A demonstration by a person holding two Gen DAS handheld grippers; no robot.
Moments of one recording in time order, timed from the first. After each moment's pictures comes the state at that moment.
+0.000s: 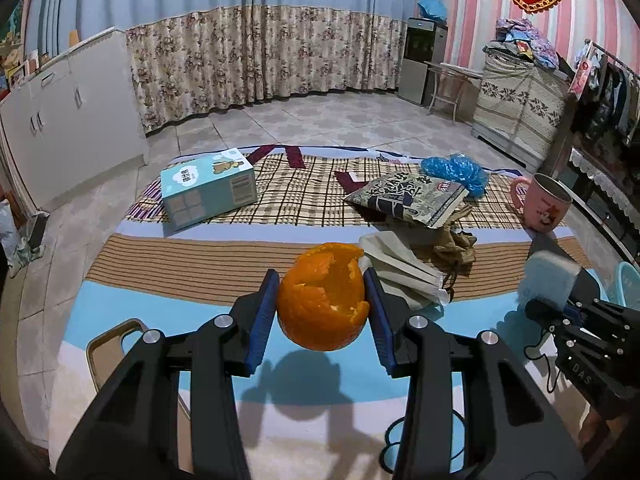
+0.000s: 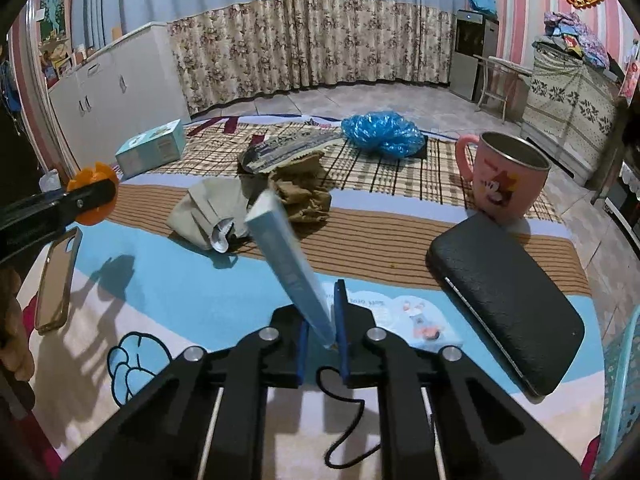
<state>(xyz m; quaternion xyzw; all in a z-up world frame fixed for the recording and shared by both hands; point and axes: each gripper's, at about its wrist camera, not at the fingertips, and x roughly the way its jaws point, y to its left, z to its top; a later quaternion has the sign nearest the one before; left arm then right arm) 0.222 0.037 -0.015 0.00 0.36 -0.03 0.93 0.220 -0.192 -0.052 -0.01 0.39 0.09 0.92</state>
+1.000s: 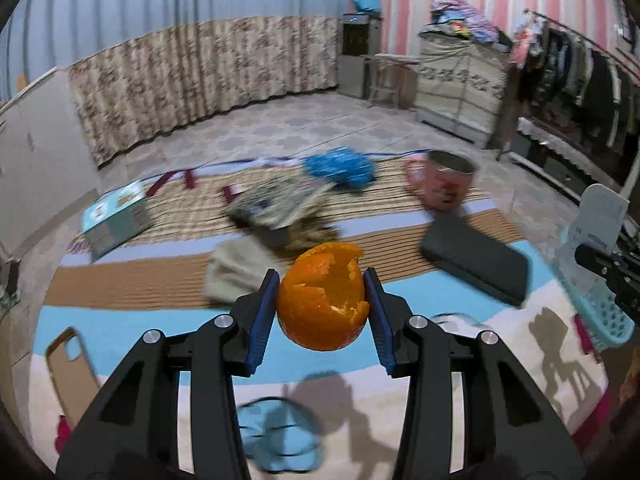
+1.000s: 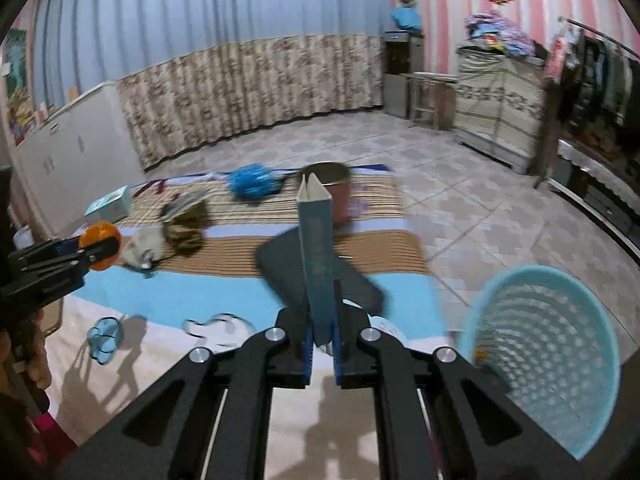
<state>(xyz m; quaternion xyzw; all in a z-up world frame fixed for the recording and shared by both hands) 0.181 -0.084 0.009 0.04 0.34 -0.13 0.93 0.127 -0.348 0.007 0.04 0.33 -0.01 0.94</state>
